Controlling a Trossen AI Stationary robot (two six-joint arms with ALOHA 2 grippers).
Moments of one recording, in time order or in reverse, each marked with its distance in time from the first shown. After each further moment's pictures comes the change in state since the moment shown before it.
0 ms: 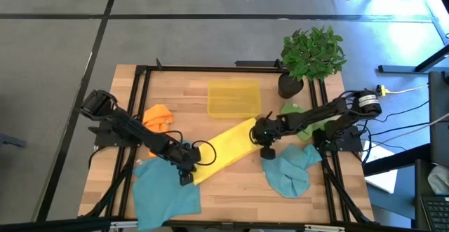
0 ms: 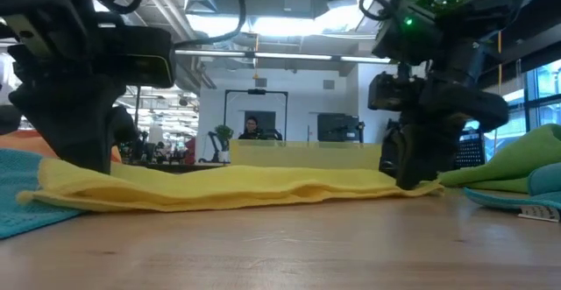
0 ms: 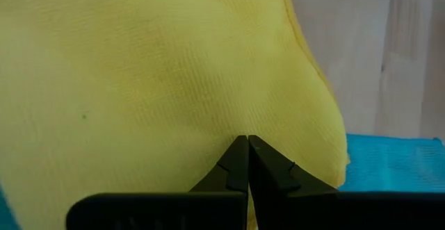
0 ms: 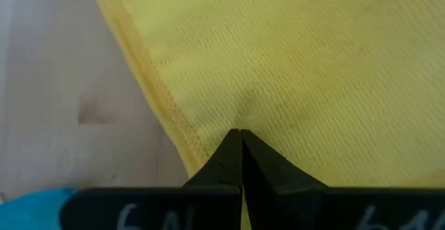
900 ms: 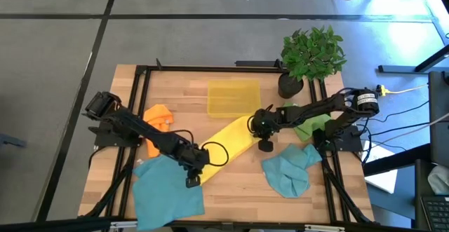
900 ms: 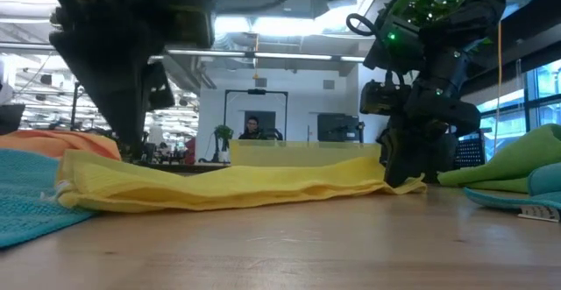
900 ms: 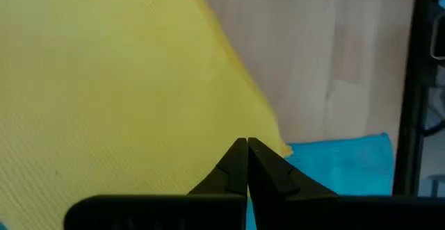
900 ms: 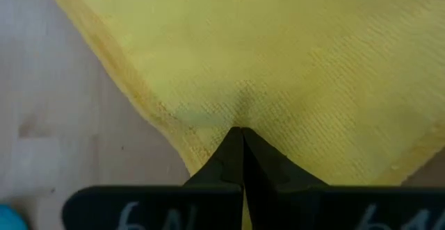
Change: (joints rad) left arm 0.032 0.058 0.264 -0.262 0.078 0.116; right arm -0.119 0.026 -0.002 -0.012 -0.023 -0.100
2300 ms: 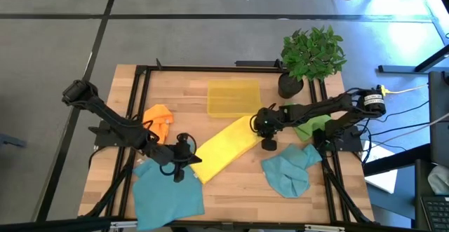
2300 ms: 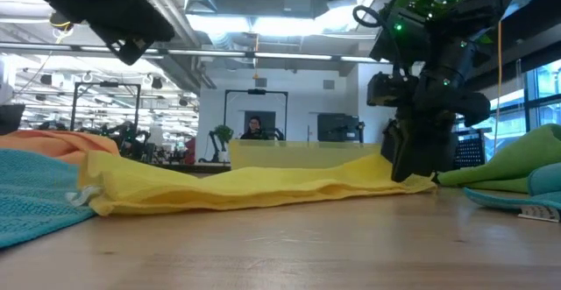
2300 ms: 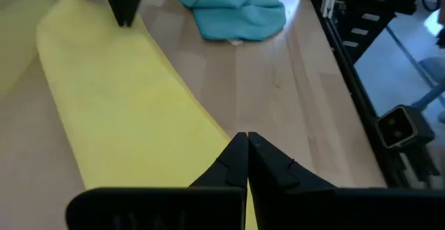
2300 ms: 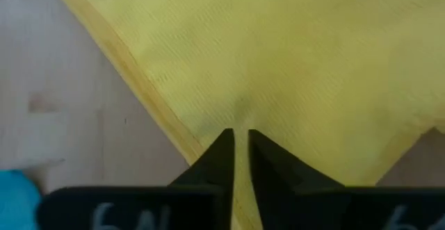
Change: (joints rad) left arm -0.147 -0.396 -0.372 0.497 -0.513 0.174; right arm 0.015 -0.103 0.014 -0.079 0.009 0.003
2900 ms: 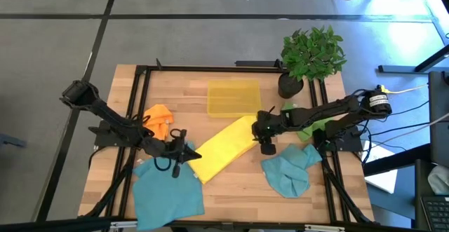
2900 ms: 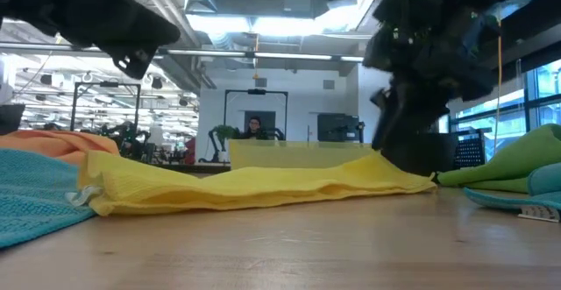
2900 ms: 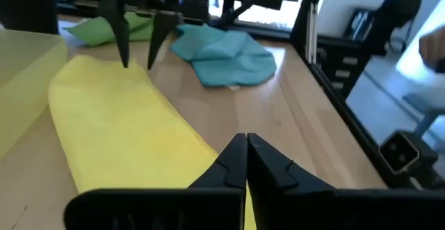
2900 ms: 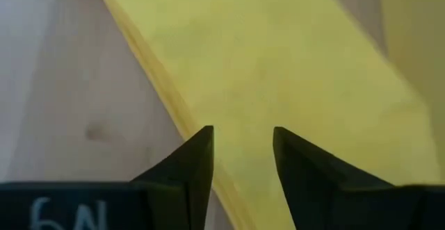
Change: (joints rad) left arm 0.029 0.001 -0.250 0.526 -0.007 0.154; right arm 0.115 -0.066 0.050 0.034 0.099 -0.059
